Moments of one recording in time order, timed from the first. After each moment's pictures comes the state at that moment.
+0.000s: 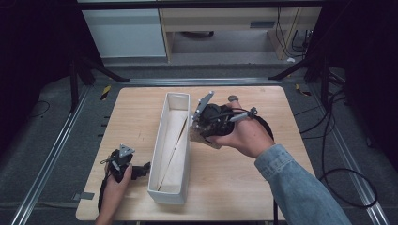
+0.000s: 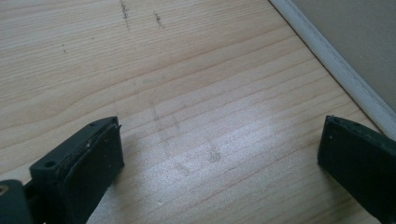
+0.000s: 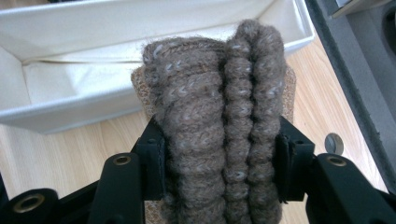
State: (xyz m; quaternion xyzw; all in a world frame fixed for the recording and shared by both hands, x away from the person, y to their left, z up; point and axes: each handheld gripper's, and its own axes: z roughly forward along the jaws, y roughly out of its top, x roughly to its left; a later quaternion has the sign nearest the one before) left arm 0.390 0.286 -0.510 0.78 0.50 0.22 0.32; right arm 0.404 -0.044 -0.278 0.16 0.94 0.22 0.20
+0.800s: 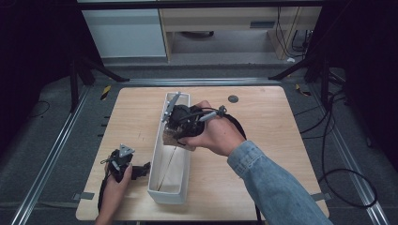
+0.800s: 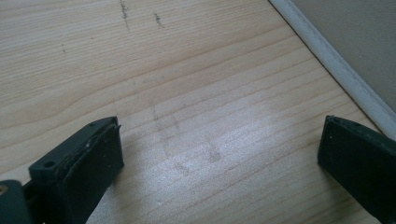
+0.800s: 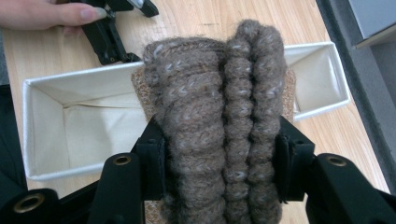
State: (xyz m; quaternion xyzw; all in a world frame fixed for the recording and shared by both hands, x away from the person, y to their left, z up) left arm 0.390 0.286 -0.510 0.78 0.49 0.22 0.32; right arm 0.400 0.021 -0.273 0.11 0.95 0.24 0.17
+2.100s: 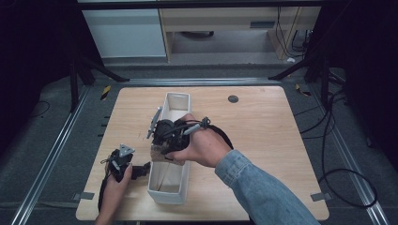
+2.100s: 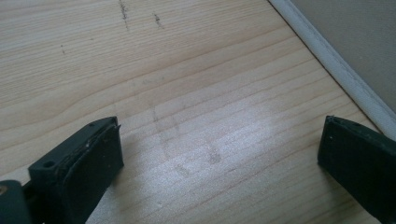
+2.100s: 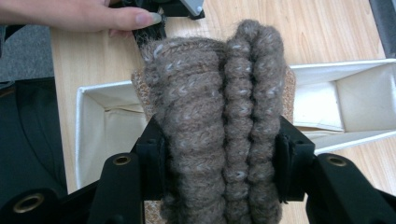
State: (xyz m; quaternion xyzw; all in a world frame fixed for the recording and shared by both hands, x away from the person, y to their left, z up) left arm 0.391 0.286 -0.510 0.78 0.50 0.22 0.32; right arm 0.376 0.053 -0.291 0.07 0.96 0.23 0.14
